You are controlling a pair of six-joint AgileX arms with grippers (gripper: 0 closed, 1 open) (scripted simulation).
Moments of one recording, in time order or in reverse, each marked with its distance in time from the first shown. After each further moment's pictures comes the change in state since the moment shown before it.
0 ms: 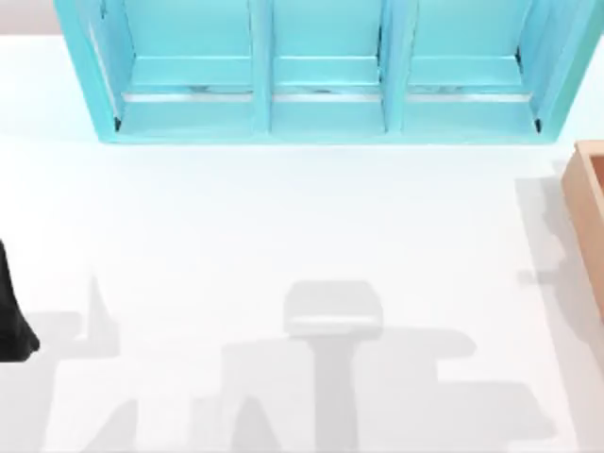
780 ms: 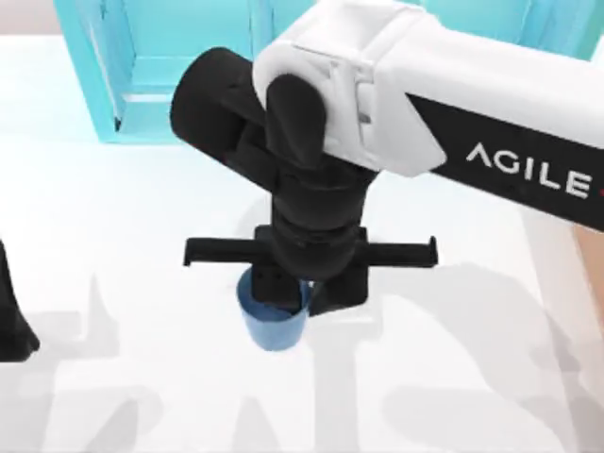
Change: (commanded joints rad) left arm 0.000 0.000 0.000 0.000 0.000 0.000; right arm 0.870 0.599 0.684 -0.035 0.018 0.875
